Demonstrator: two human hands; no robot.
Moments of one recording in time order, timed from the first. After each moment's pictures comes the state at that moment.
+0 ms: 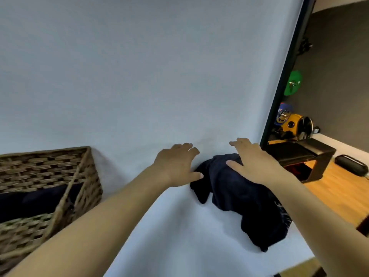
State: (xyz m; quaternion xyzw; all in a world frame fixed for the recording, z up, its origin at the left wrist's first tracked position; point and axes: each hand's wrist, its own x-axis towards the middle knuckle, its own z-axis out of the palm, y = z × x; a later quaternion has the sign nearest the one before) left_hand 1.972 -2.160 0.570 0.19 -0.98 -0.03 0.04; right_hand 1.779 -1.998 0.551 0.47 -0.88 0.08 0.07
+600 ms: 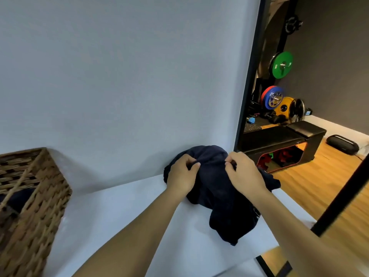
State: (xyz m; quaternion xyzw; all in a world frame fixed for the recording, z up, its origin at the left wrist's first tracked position) left_hand 1.847 -2.084 0.456 0.32 -0.80 -0.44 0.25; right_hand 1.726 -1.936 0.470 0.36 -0.86 0.35 0.04
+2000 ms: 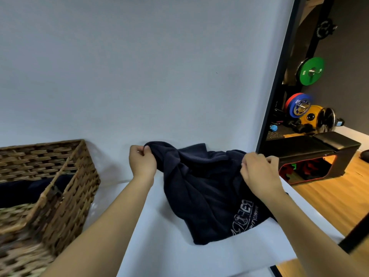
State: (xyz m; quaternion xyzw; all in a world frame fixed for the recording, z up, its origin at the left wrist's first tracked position) left_hand 1.935 -2.178 0.489 0.48 -0.51 -0.49 0.51; right_hand 1.713 -1.959 0.462 0.40 -0.88 0.14 0.23
